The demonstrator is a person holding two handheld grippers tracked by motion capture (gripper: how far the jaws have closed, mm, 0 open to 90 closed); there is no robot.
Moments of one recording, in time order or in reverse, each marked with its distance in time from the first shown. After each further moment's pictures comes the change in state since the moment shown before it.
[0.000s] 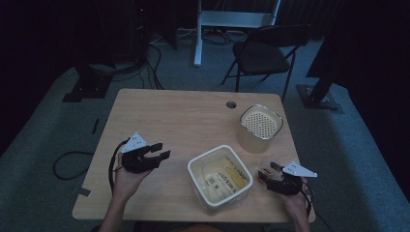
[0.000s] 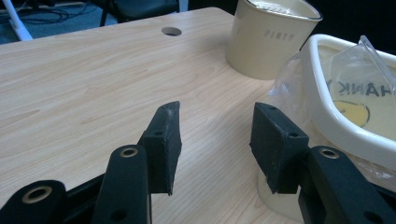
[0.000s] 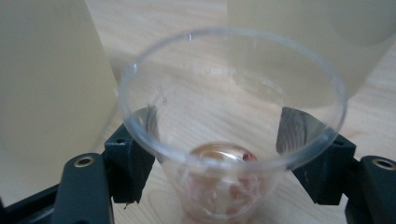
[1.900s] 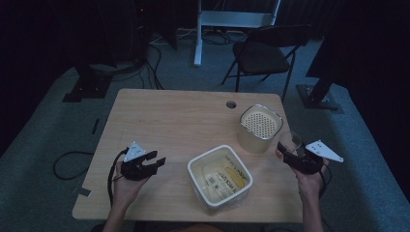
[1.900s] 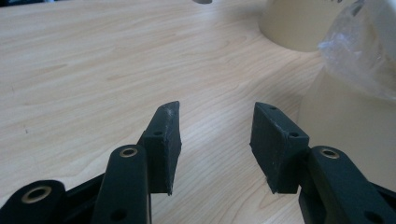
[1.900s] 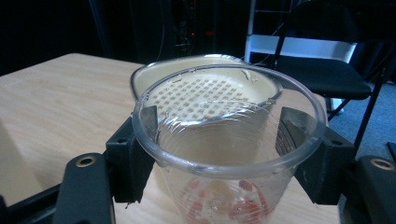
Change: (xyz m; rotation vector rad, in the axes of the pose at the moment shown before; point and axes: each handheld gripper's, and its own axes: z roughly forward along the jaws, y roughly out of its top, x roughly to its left) left arm 0.007 -0.040 0.009 0.054 0.108 -0.032; right arm -0.035 0.075 -0.033 -0.207 -0.212 0.010
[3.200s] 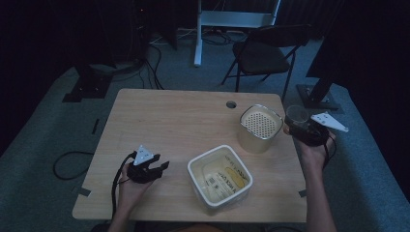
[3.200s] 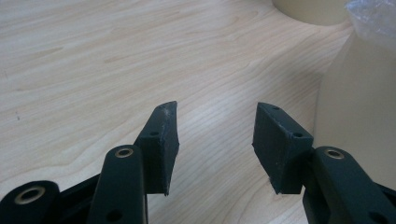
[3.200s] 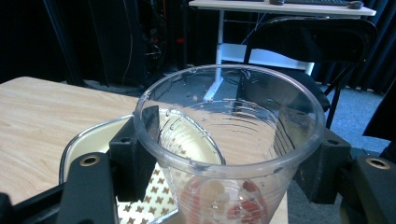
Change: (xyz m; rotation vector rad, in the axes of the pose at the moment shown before) left arm -0.009 -0.013 0.019 0.054 0.051 0.036; right arm -0.030 0.066 0.035 -0.006 -0.117 0.001
